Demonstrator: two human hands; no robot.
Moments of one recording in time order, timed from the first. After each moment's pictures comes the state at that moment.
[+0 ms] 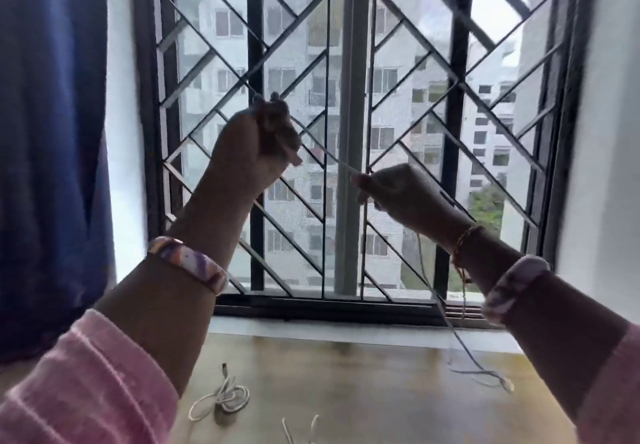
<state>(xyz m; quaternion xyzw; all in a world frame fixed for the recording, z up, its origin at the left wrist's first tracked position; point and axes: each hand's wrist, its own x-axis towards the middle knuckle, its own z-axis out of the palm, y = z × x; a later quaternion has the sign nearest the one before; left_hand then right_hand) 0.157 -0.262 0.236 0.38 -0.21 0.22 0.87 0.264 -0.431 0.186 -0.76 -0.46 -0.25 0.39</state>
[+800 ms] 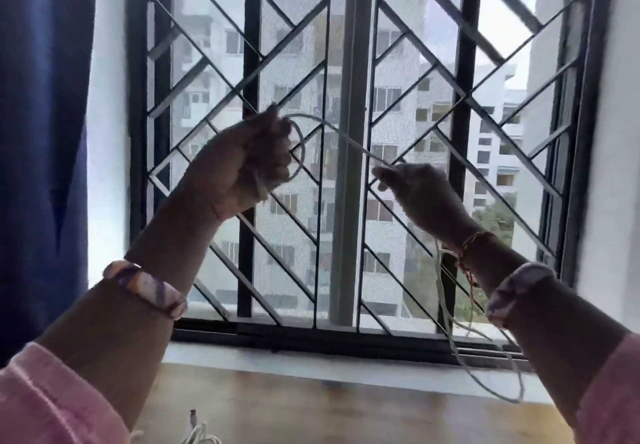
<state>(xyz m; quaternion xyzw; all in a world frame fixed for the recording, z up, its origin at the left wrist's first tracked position) 0.196 -0.235 0.234 0.57 -0.31 0.13 0.75 0.348 -0.434 0.205 -0.75 -0.40 -0.39 0.35</state>
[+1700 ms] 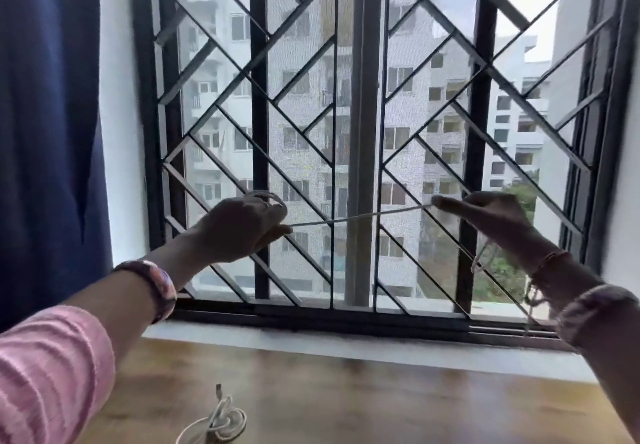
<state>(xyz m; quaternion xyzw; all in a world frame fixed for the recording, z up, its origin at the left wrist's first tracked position) 0.239 -0.150 0.144 0.84 -0.18 0.44 -0.27 0.367 -0.487 0.153 -0.75 -0.29 -0.22 0.55</state>
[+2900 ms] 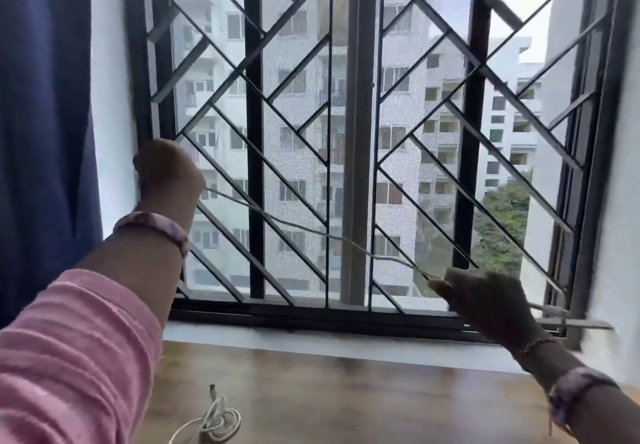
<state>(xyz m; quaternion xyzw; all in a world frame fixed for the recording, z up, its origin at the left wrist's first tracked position) 0.235 -0.125 0.211 0.50 0.28 0.60 0.56 0.386 -0.500 0.048 -0.79 -0.33 -0.51 0.11</state>
